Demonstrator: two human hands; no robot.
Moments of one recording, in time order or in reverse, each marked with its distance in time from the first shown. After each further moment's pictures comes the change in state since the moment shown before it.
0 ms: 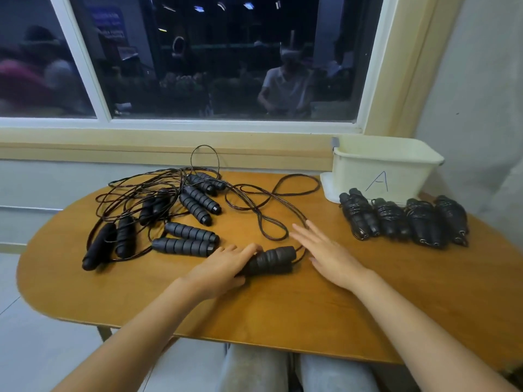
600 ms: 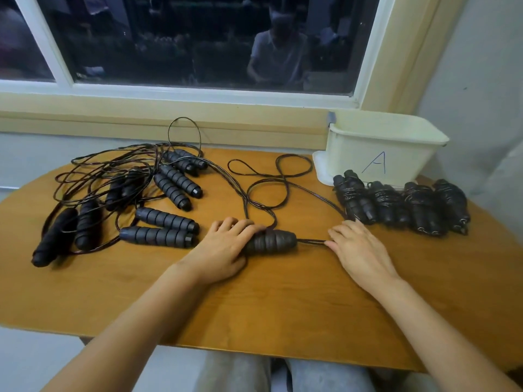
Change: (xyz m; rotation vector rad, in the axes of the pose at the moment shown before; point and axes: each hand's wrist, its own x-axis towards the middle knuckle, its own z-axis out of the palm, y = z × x) left_hand 0.054 -0.024 0.036 0.101 0.182 0.125; right_hand -0.024 0.063 0.017 -0.440 0.369 0.121
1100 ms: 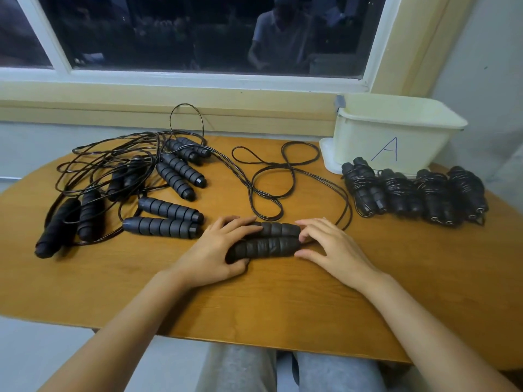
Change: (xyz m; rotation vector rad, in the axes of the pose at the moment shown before) left_hand -0.029 -0.012 0.007 -0.447 0.011 -0.039; right_hand 0.007 -0.047 -0.009 0.630 -0.201 -0.102
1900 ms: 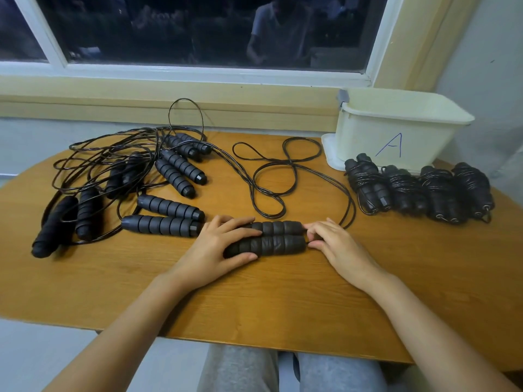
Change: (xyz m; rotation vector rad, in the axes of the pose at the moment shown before) left_hand -0.004 -0.007 0.007 -0.009 0.121 0.025; right_hand 0.002 0.009 0.008 0.088 0.018 0.026
